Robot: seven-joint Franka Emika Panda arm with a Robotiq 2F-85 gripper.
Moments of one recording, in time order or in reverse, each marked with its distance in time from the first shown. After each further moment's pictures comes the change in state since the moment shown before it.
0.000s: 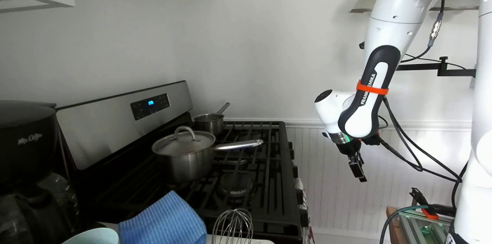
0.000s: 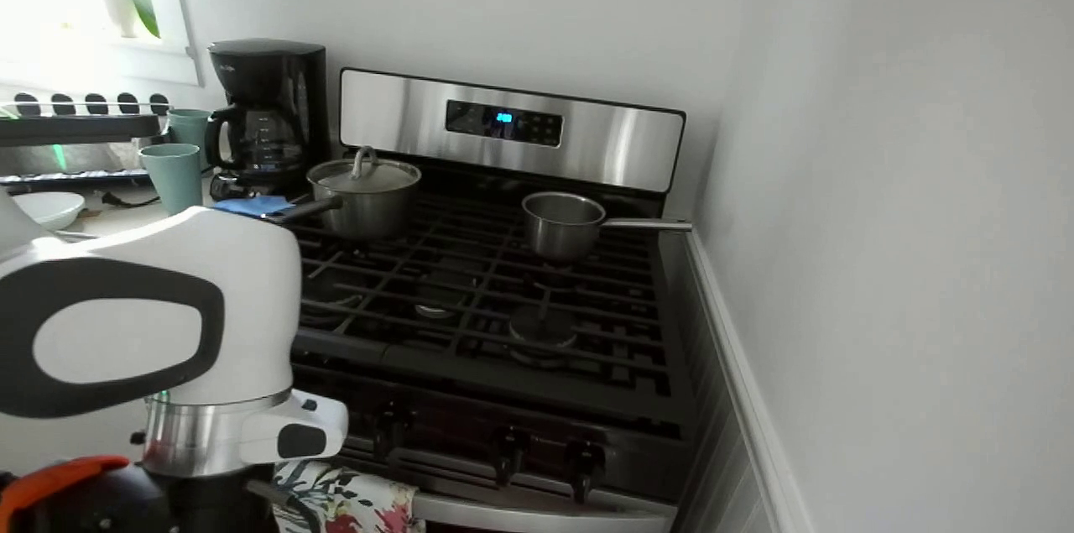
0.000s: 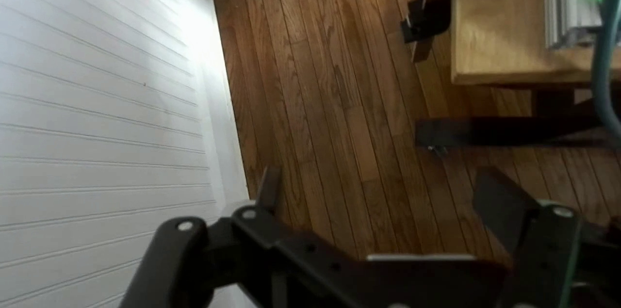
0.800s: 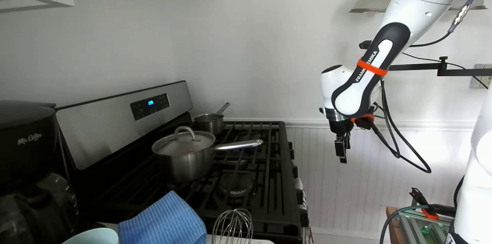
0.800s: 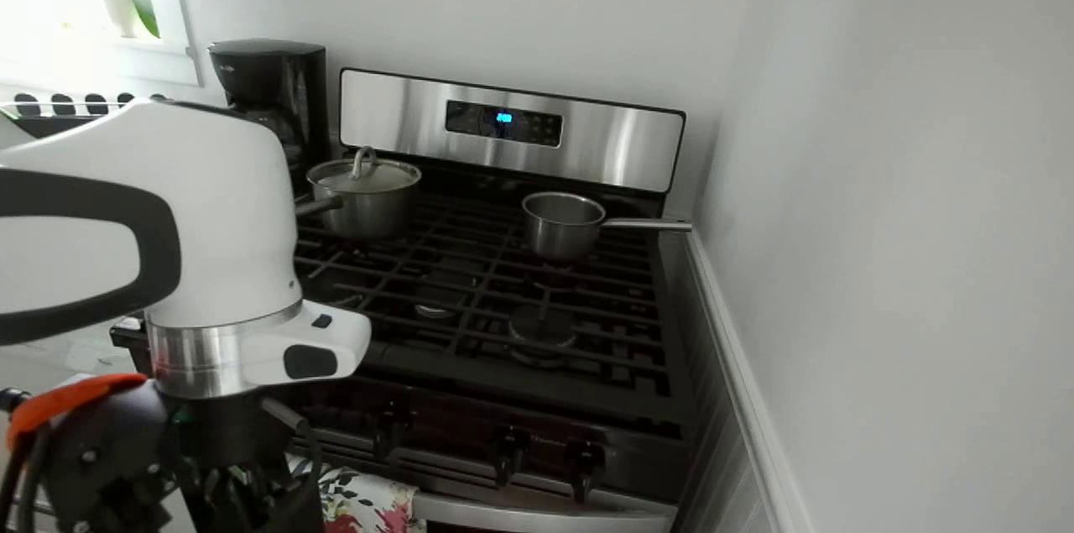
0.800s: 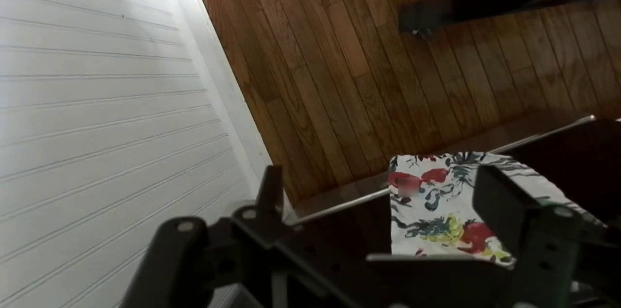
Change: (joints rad) arm 0.000 -0.197 -0.002 -0.010 0.254 0.050 -0.114
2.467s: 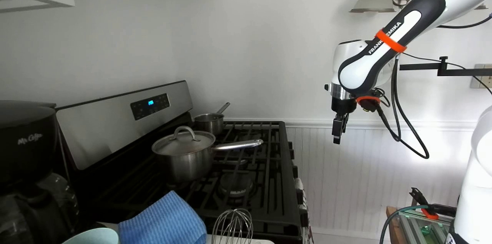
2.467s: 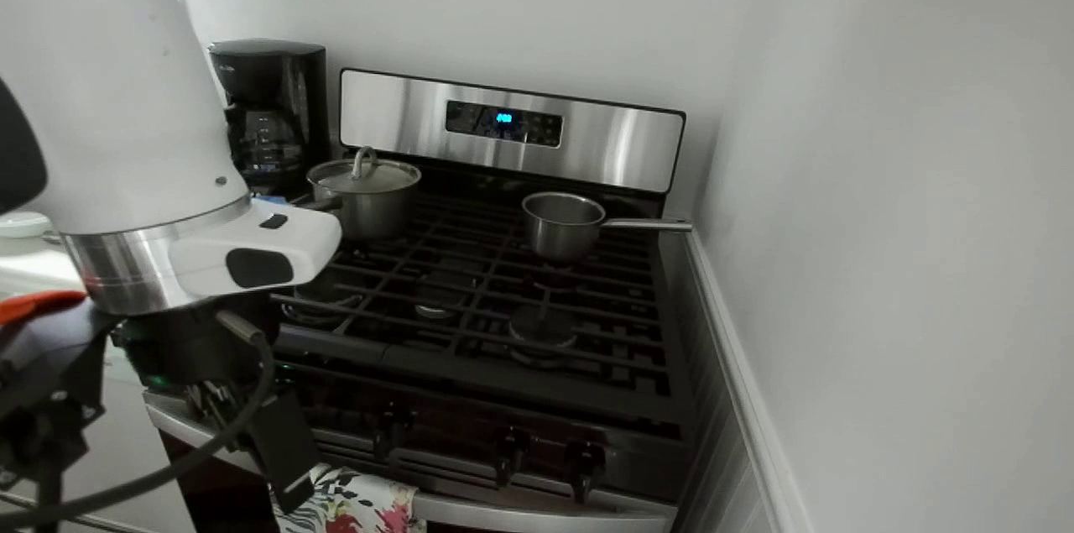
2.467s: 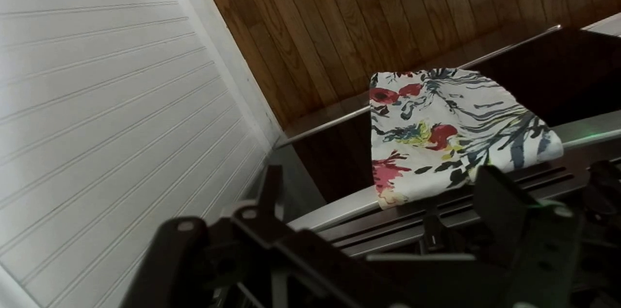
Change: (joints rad) arm 0.000 -0.257 -0.010 -0.049 0.156 -0.030 -0.135
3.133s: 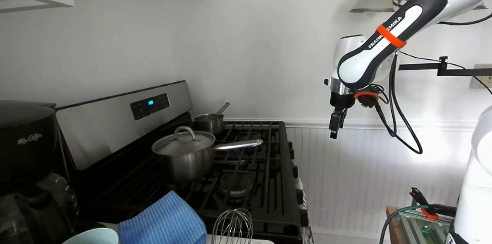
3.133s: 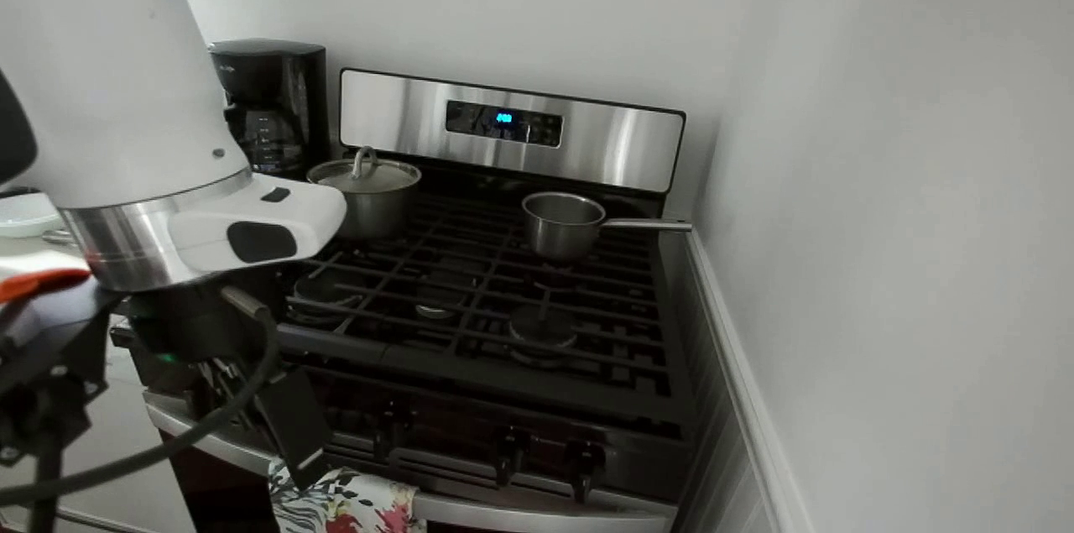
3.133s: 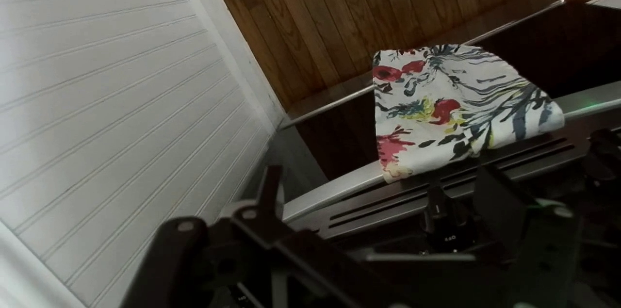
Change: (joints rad) arm 0.003 -0.023 0.001 0.017 0.035 0.001 -0.012
